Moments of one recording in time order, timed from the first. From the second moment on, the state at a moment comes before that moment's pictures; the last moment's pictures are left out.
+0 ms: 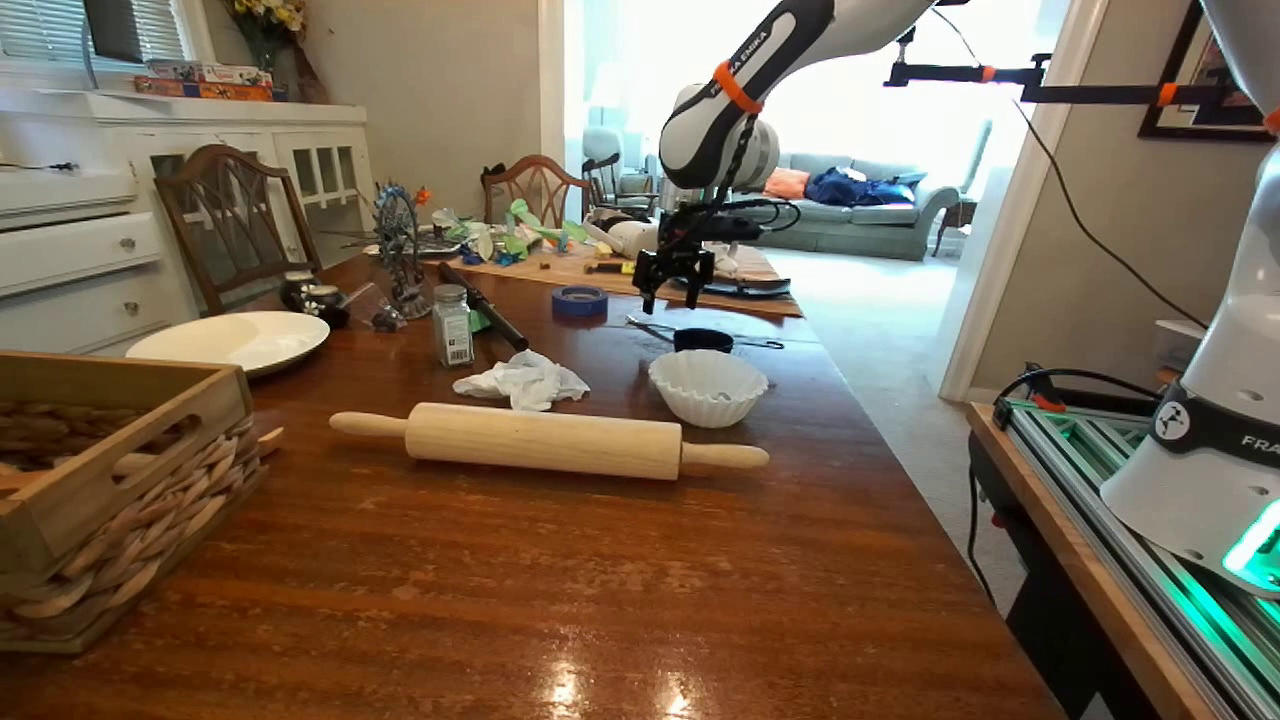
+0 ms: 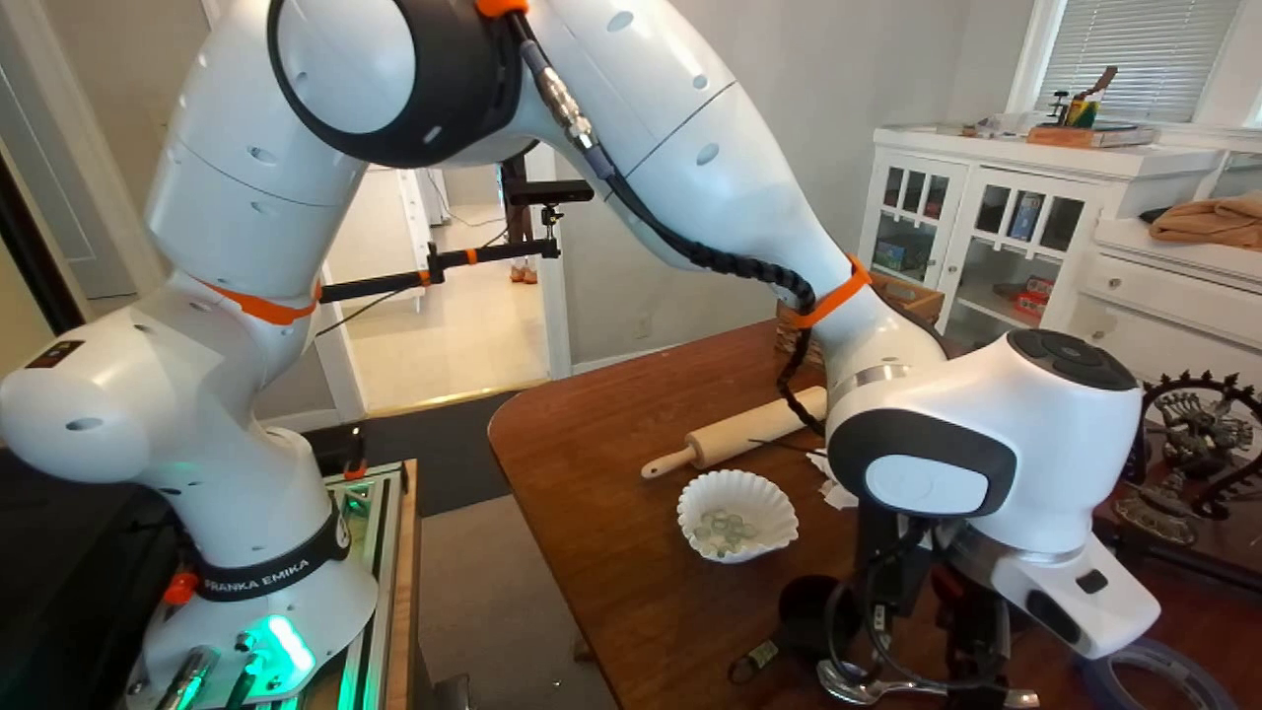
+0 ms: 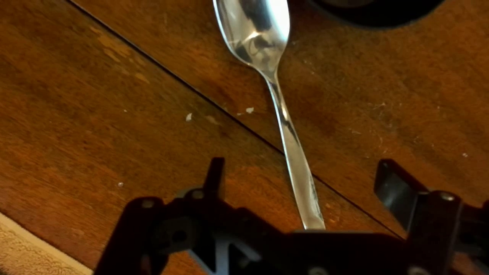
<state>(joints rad) -0.33 0.62 -0.17 -1.79 0.22 2.46 0.09</state>
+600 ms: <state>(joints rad) -0.33 0.63 -0.17 -1.78 0.22 2.42 0.06</state>
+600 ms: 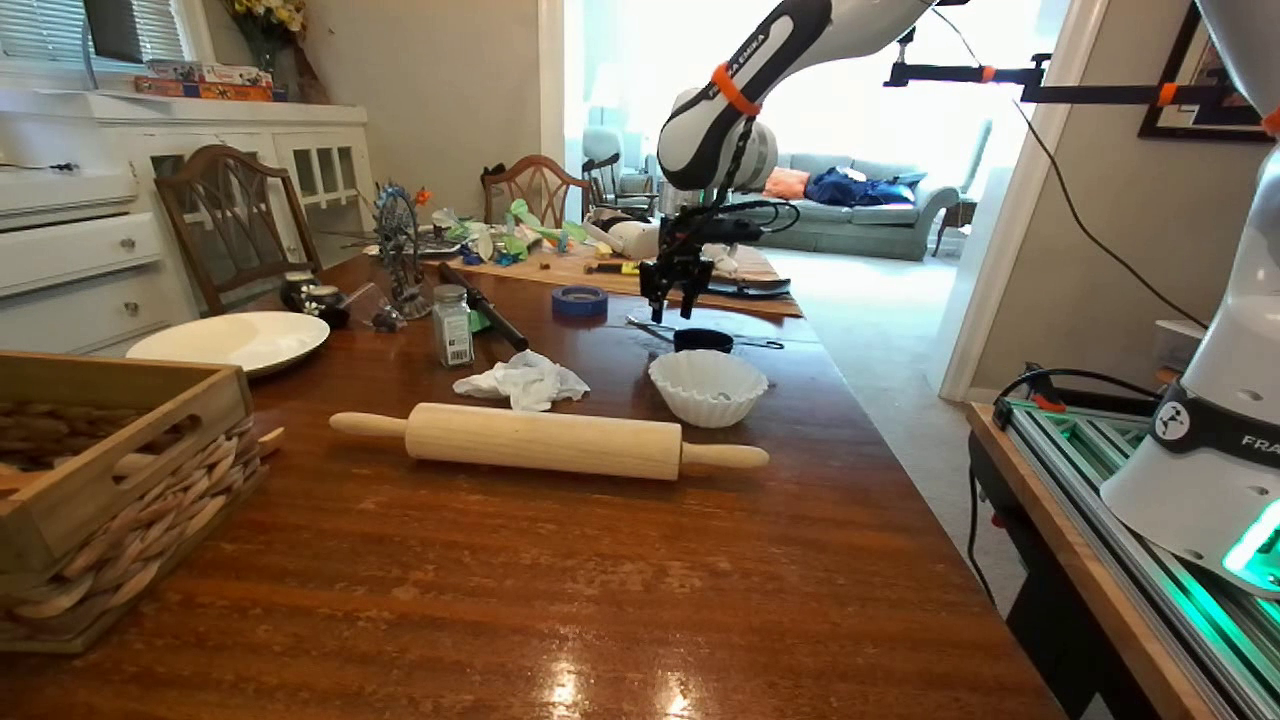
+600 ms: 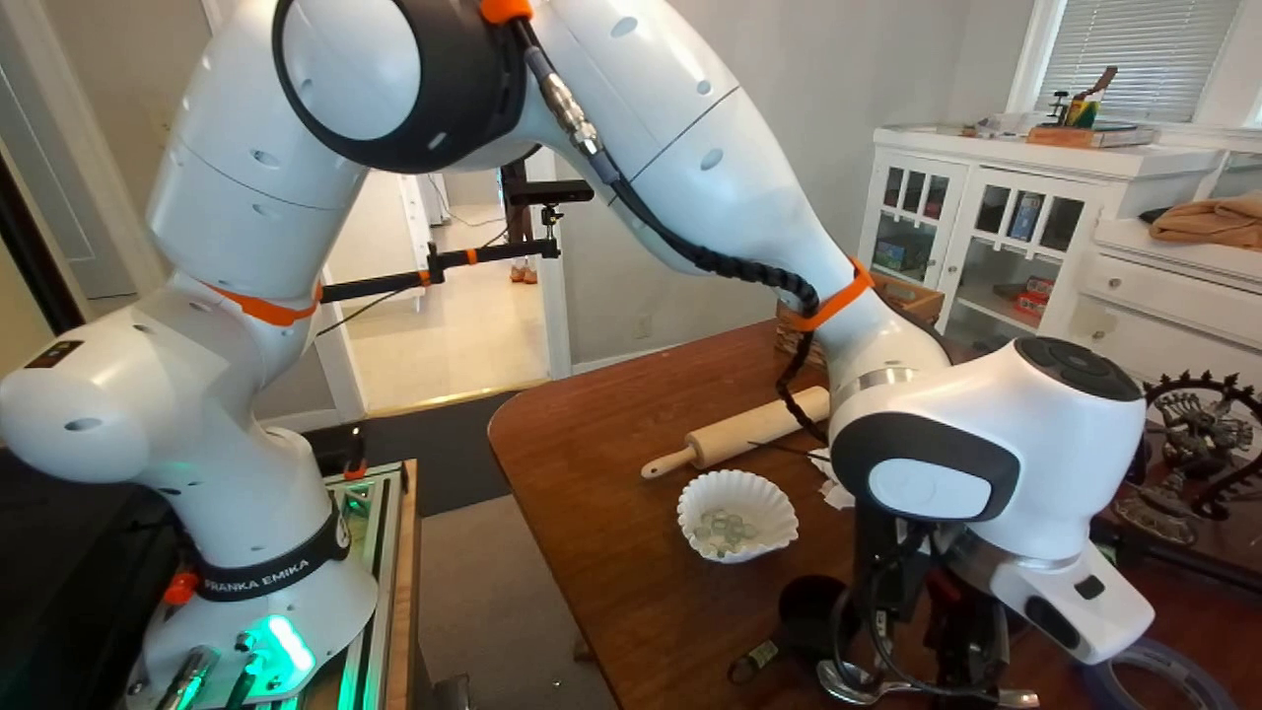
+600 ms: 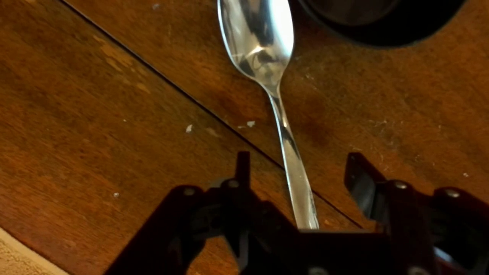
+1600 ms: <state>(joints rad) -0.34 0.68 -0.17 -1.74 0.21 2.40 0.02</state>
